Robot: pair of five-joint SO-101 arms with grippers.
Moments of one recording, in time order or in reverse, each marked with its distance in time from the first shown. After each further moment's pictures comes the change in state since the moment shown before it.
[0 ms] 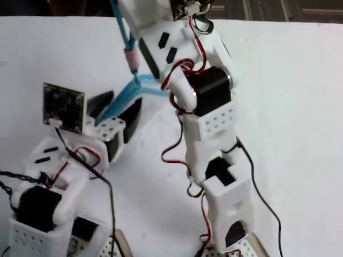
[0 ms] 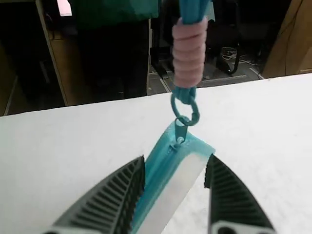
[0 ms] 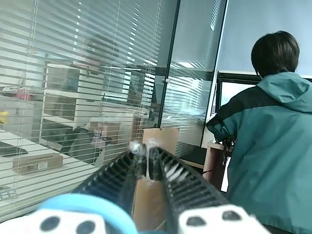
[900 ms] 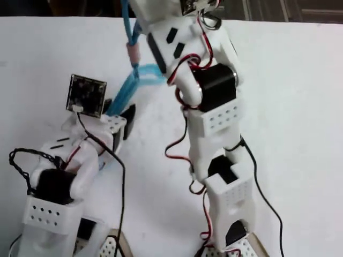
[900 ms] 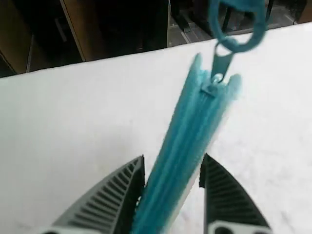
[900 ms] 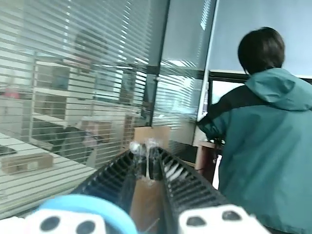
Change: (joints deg) left arm -5.9 4.3 9.5 -1.9 -4.9; right arm 1.6 0.0 0.0 0.0 0.0
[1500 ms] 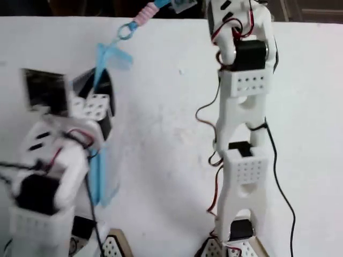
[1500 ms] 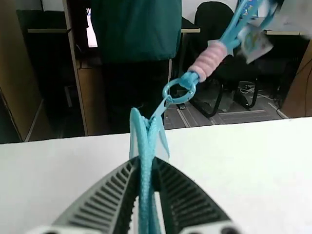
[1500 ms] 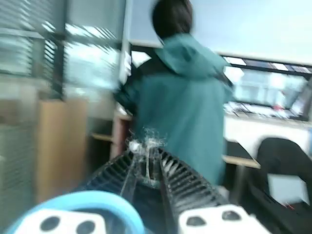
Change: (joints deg) left arm 0.0 1.0 -9.1 -12.4 3.3; right arm 18.3 9.3 0.3 -6.9 -0.1
